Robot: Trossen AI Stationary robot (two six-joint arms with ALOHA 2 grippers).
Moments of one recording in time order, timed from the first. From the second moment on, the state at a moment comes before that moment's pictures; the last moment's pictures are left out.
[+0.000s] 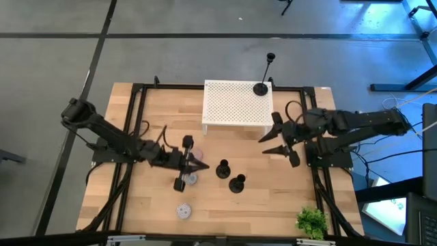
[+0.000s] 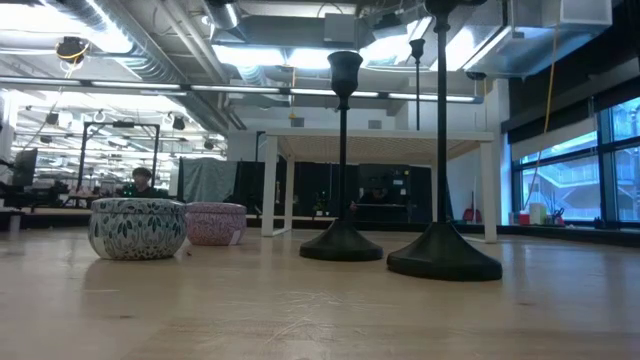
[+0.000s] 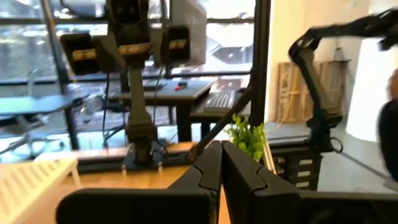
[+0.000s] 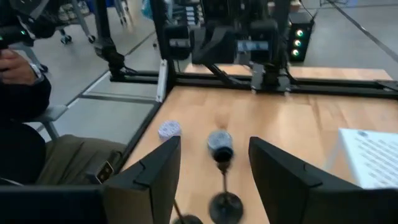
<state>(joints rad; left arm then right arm) -0.43 1.31 0.63 0.80 -0.32 0.04 0.20 0.93 0.94 -0.31 -0.12 0.08</state>
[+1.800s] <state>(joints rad) -0.79 1.63 0.94 -0.52 -0.65 -1.09 0.68 1.25 0.94 0.14 0.31 0.39</state>
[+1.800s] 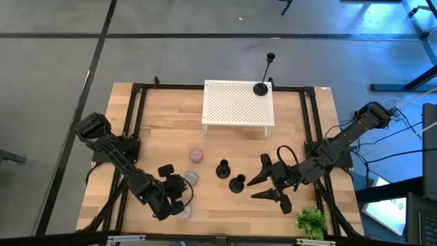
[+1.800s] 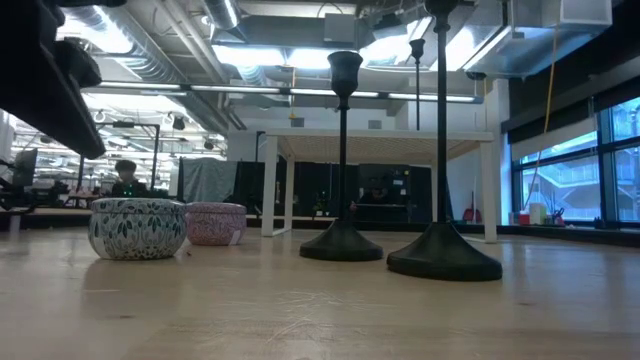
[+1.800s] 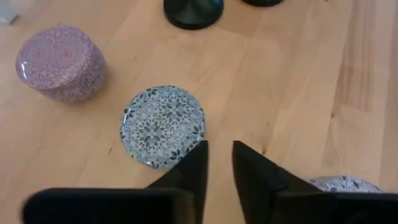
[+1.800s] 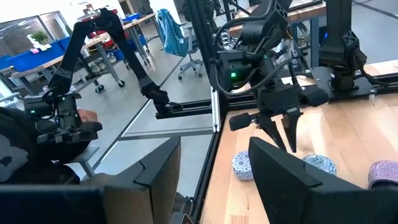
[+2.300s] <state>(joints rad) -0.81 1.63 0.94 -0.49 -0.68 -1.11 0.68 1.25 0.94 0.14 0.31 0.39</state>
